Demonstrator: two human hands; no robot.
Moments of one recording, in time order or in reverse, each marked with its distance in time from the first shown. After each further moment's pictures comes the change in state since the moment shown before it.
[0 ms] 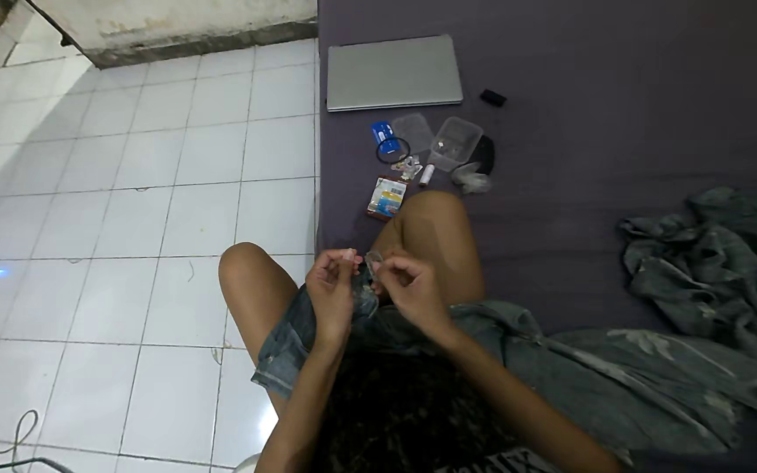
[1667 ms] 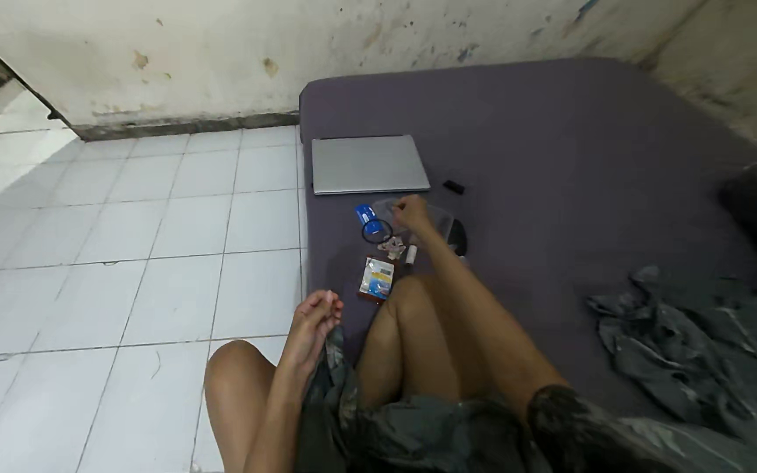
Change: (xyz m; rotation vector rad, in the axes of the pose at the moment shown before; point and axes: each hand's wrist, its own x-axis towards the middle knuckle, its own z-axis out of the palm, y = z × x) left_hand 0.117 -0.001 -0.020 -0.279 -0.403 -0.295; right_hand 0.294 0.054 -0.084 -0.741 0.037 0.415
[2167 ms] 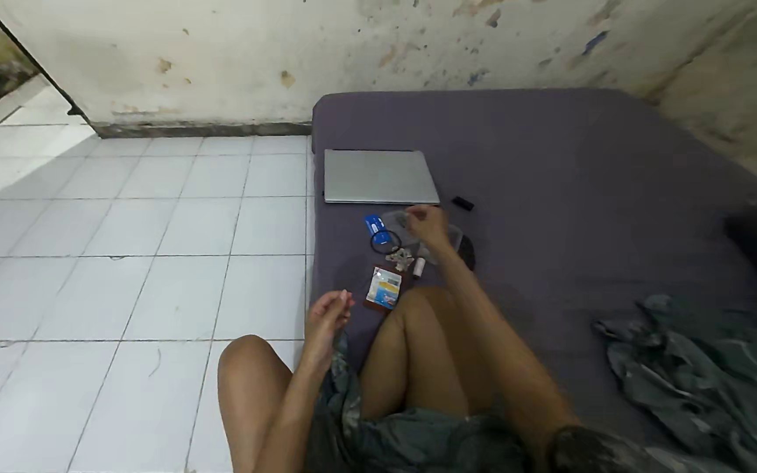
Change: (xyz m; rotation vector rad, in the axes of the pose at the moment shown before) left_hand 0.007 -0.010 0.007 0.165 0.139 0.049; right_hand -0.030 -0.007 -0.006 0.185 0.079 -0.096
